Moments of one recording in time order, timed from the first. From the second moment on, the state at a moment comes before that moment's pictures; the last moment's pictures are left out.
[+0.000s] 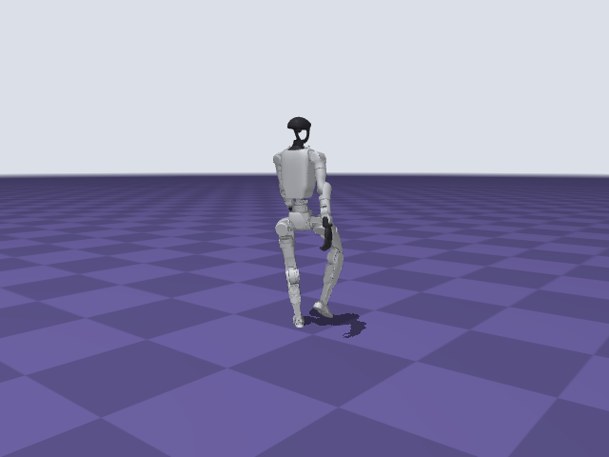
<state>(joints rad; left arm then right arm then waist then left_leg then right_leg) -0.27 0.10 0.36 1.13 -0.16 -0.31 -0.04 0.17 -0.29 -0.22 1.64 -0.45 -0.14 0.07 -0.39 -0.02 0.14 0.08 -0.04 0.31 0.06 -0.36 0.14 -0.56 -0.23 -0.32 1.15 0.16 -0.11</state>
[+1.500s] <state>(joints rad) 0.57 0.01 0.38 1.58 0.48 0.04 -0.23 -0.66 0.09 0.08 1.16 -0.18 -0.22 0.24 0.34 -0.21 0.19 -1.18 0.22 0.42 1.68 -0.28 0.02 0.02 -0.25 -0.06 0.14 0.08 -0.04</state>
